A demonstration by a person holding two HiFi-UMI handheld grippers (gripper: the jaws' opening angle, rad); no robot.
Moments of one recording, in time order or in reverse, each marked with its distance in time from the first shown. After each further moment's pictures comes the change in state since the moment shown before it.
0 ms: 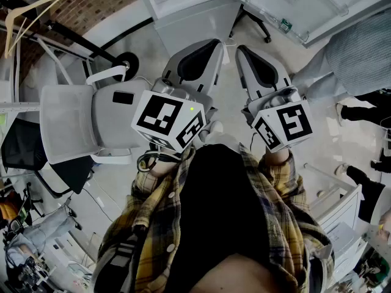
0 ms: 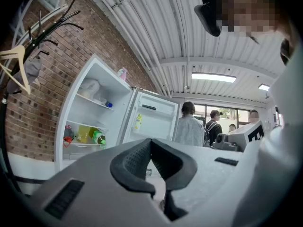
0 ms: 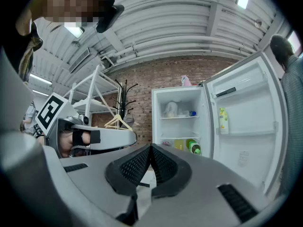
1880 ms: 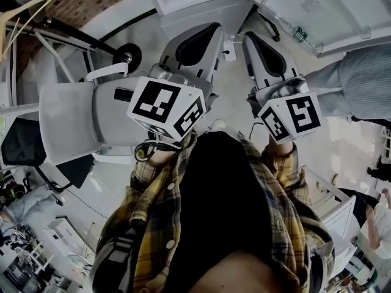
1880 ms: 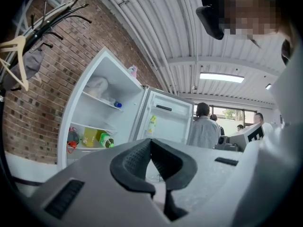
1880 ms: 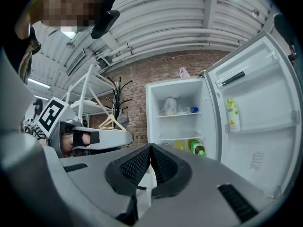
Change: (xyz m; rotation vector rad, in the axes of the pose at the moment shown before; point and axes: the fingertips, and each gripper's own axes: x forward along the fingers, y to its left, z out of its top) left arm 0.052 0.090 0.013 -0.015 -0.018 0.056; right arm 0.091 -0.044 -0.005 0.039 -0.008 0.025
